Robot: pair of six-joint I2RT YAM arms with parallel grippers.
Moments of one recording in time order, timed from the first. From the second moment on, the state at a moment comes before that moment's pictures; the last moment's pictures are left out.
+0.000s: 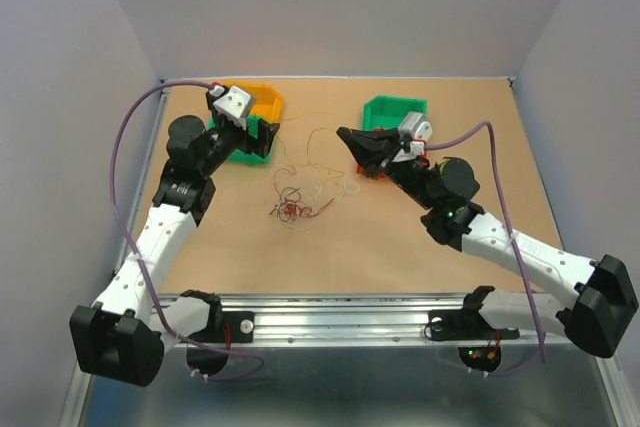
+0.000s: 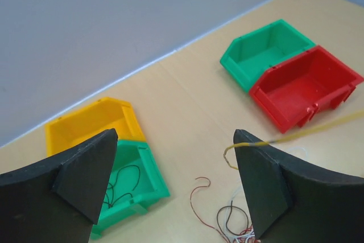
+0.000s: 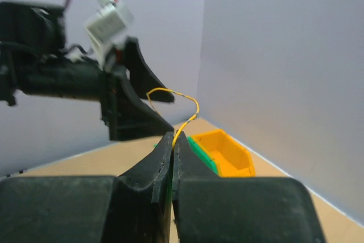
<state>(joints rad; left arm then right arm) -0.25 1.10 0.92 0.12 0.35 0.14 0.80 1.12 0.82 0.78 -0.13 -0.01</state>
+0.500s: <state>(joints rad) -0.24 0.97 0.92 -0.05 0.61 0.29 0.80 1.24 0.87 0.74 -0.08 -0.05</state>
